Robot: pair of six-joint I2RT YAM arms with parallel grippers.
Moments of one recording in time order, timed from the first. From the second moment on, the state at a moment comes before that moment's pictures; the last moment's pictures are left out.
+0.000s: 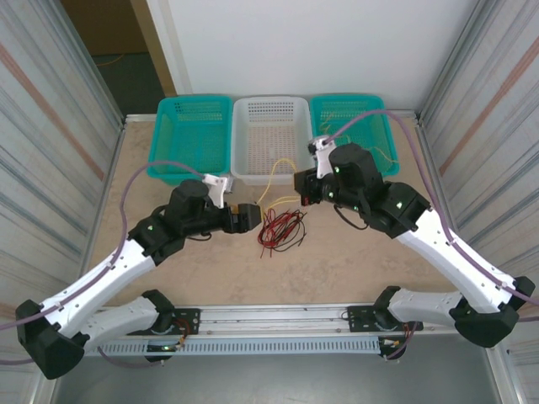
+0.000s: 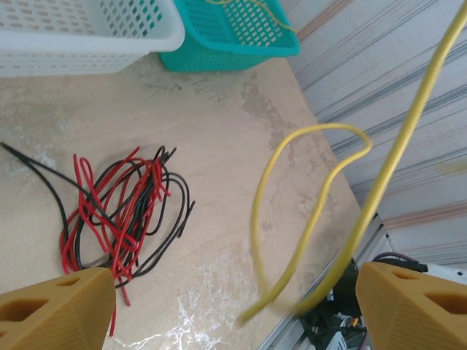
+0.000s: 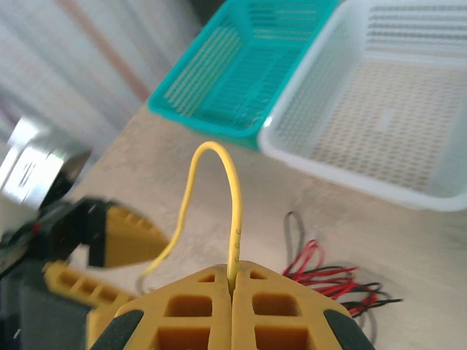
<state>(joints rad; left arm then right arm) -0.72 0.96 0.84 -0.40 0.29 -0.63 0.79 1.15 1.40 -0.74 0.05 0.43</state>
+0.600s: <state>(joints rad) -0.72 0.85 0.65 -0.46 0.25 -0.75 0.14 1.74 2.06 -0.81 0.01 0.44</state>
